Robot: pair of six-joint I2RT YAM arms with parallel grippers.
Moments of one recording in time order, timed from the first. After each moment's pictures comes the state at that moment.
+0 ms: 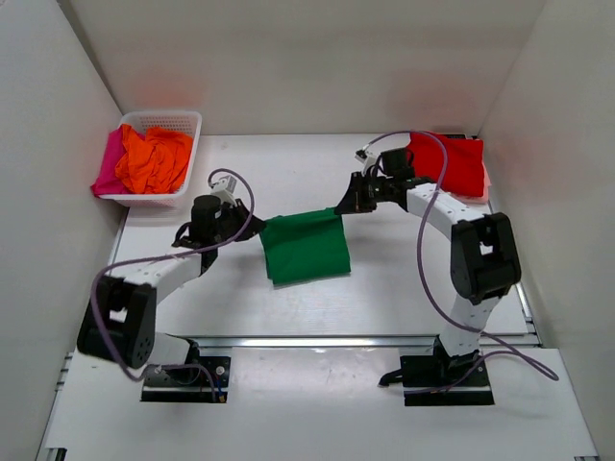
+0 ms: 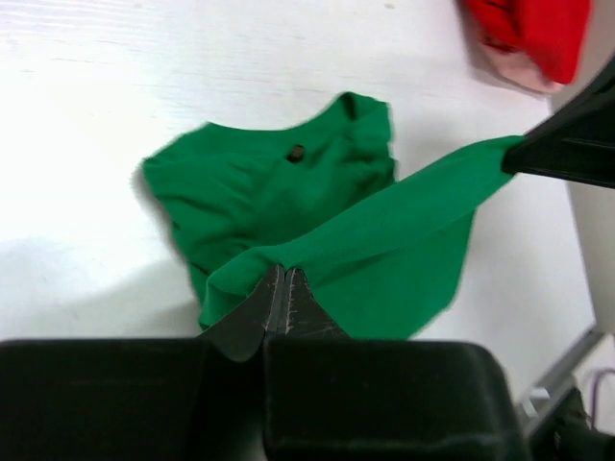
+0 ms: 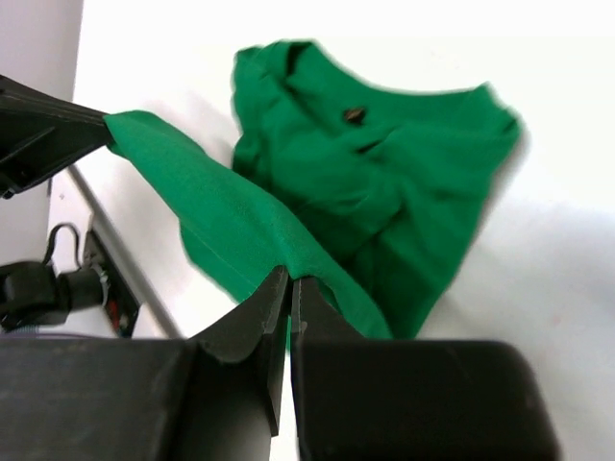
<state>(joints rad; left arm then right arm) -0.26 1.31 0.62 0.26 0.32 -0.54 0.28 1.77 1.26 -0.27 -0.73 0.31</state>
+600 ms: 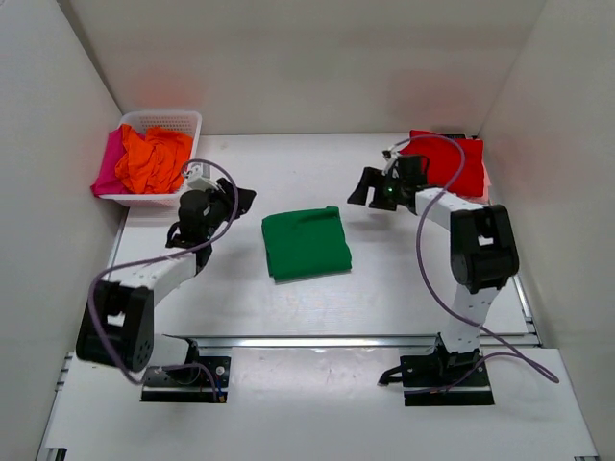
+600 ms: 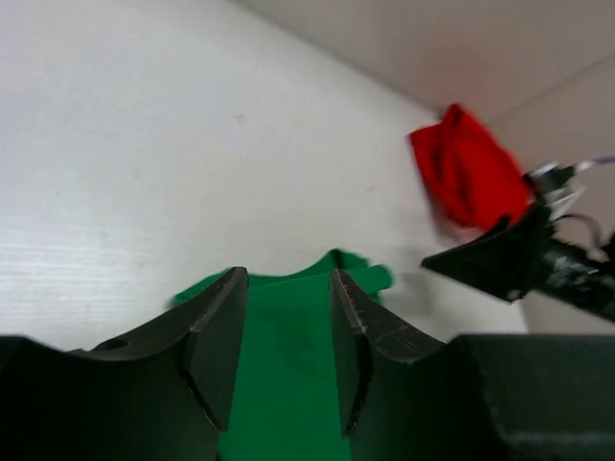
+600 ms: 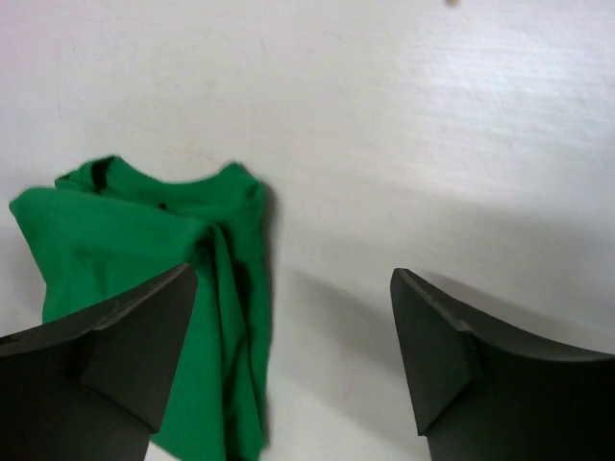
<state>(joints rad) -0.21 1.40 0.65 0.53 0.15 -0.66 0.19 1.93 1.26 -0.05 -0.47 0.35</state>
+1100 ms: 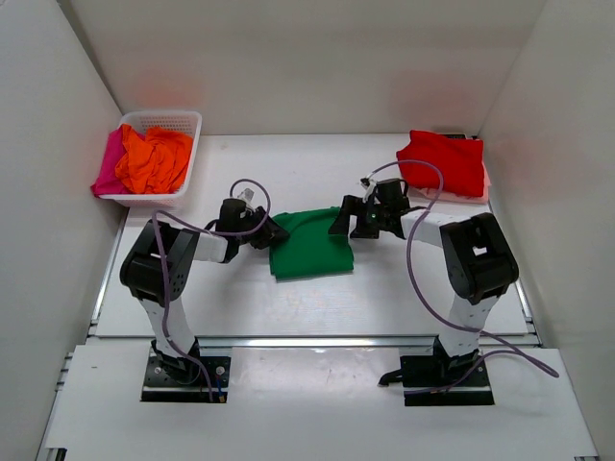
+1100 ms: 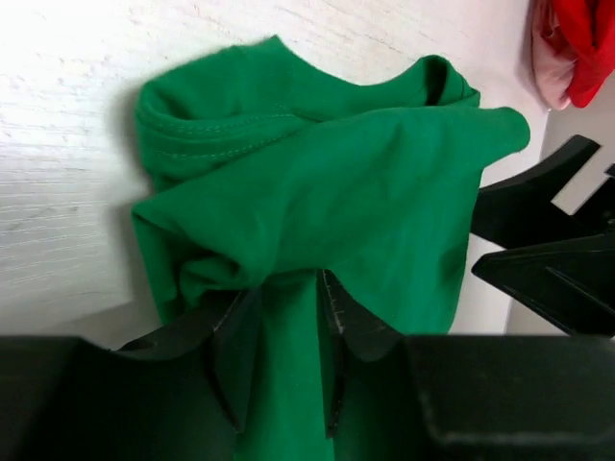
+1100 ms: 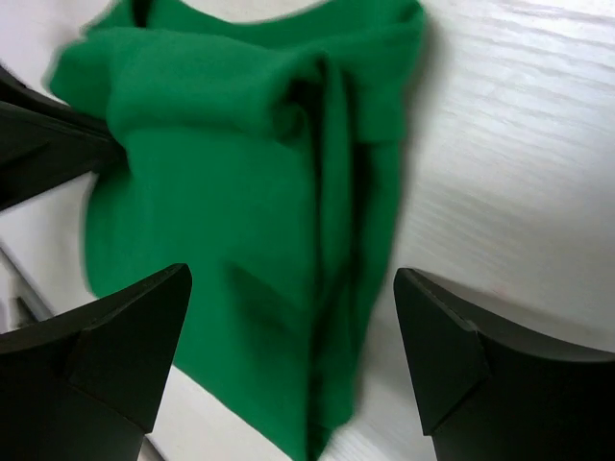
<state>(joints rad) -0.32 1.82 0.73 0.47 0.39 -0.85 0.31 1.81 0.99 0.05 -0.52 0.44</state>
